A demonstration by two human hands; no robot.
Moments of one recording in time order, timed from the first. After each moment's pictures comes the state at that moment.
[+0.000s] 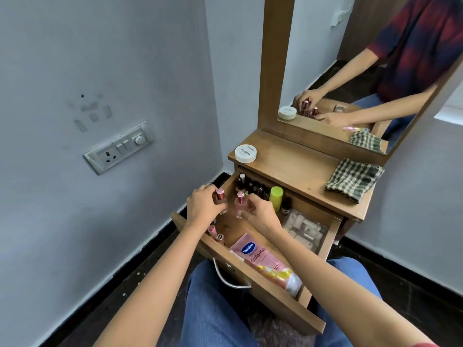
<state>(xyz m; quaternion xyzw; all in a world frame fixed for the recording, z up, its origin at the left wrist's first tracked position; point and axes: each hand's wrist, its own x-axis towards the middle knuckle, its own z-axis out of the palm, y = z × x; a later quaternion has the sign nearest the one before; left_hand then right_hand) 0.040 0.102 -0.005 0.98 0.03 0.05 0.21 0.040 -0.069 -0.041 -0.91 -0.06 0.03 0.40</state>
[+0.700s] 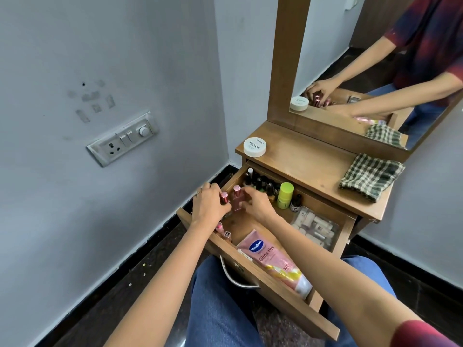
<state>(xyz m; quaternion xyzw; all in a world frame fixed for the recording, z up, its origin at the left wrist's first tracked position) 0.039 0.103 -0.011 0.99 0.05 0.03 0.16 0.072 -0.042 -0.054 -0.90 -0.07 0.09 0.41</state>
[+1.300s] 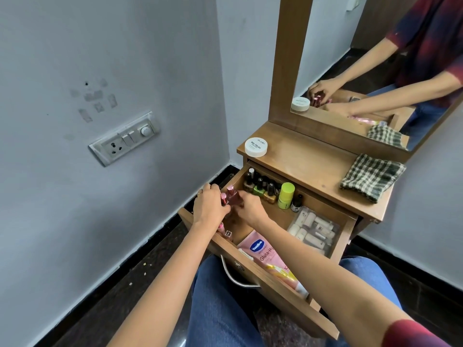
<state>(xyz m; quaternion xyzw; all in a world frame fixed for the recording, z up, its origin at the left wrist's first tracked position) 0.036 0.102 -0.014 0.99 0.06 0.04 0.14 0.066 -0.021 -0.062 -0.90 -0.09 0.08 0.41</state>
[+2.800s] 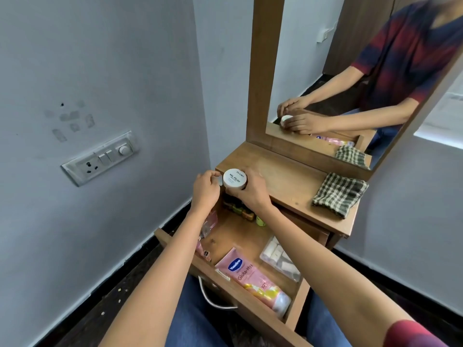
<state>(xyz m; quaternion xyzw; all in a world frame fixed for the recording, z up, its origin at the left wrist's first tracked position) 0.098 0.063 0.032 0.88 0.08 0.09 0.46 0.112 -0.076 0.013 -0.90 -0.06 -0.10 0.43</state>
